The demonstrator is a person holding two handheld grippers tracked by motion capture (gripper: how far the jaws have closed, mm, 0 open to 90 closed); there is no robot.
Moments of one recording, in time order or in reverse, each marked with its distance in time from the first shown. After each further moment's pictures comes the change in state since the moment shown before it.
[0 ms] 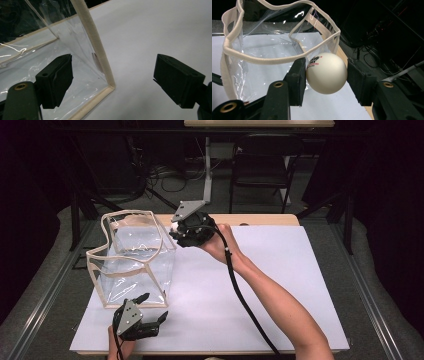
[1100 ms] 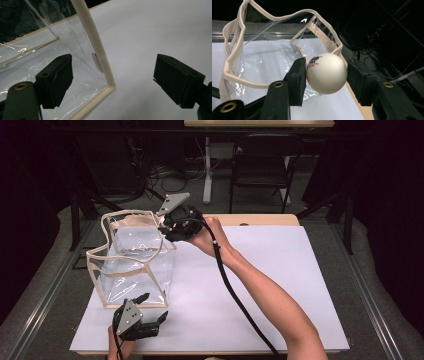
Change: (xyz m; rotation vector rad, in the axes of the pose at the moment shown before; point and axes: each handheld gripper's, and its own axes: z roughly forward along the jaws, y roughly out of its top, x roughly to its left) left arm 0.000 0.000 0.000 -0.003 -0.004 -0.001; right arm 0.003 0.029 0.013 0.002 0.011 -0.027
